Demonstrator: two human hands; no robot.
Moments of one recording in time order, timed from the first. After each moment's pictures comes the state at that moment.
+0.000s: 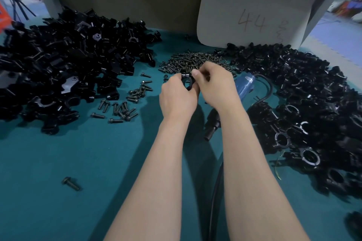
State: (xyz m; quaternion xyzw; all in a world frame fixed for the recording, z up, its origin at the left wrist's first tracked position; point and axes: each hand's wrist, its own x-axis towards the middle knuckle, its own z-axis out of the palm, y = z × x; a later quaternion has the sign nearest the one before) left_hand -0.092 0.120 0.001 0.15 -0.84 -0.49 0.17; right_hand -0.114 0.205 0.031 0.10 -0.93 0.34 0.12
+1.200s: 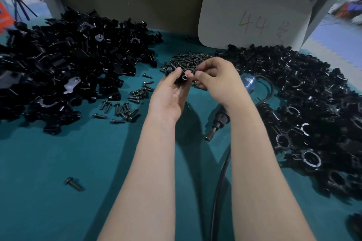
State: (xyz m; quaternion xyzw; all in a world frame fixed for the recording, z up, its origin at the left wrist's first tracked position) left_hand -0.097 0.096 0.006 0.13 -0.23 -0.96 -0.01; right_hand -0.106 0.206 0.046 0.09 -0.86 0.50 0.04
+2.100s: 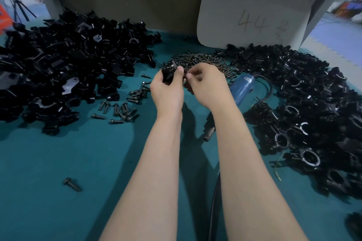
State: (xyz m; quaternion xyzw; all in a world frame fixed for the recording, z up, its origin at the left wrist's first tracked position) left_hand -0.094 0.115 0.006 0.18 -0.52 -0.81 0.21; right_hand -0.107 0.188 0.035 0.08 -0.90 0.42 0.07
